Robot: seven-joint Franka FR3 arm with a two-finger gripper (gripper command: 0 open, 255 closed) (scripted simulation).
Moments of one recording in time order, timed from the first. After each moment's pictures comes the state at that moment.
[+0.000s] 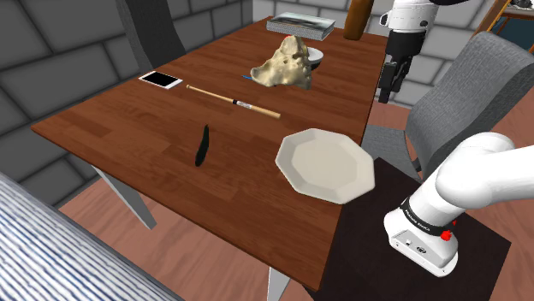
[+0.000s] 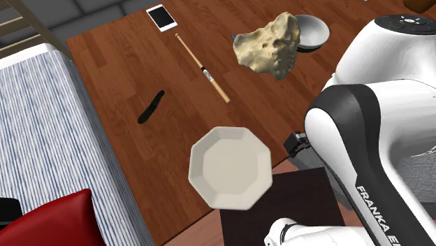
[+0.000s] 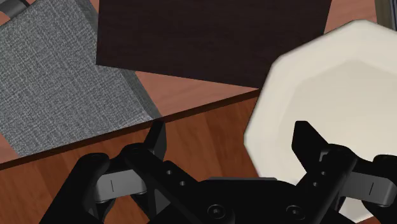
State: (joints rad) arm 0.01 -0.81 0.00 -2.42 0.01 1.43 -0.14
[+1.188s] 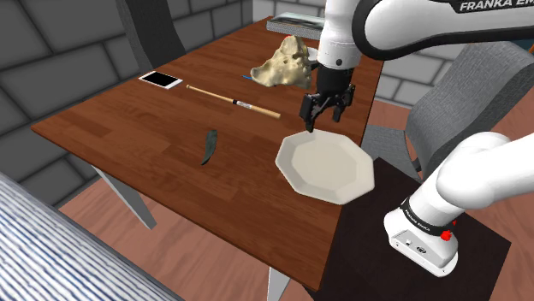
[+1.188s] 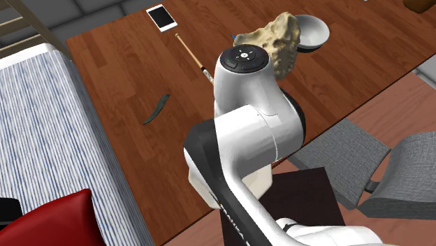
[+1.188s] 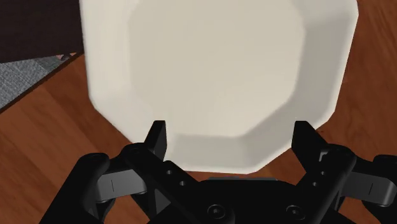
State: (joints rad) arm 0.03 -0.62 0.41 -2.40 0.27 1.76 0.44
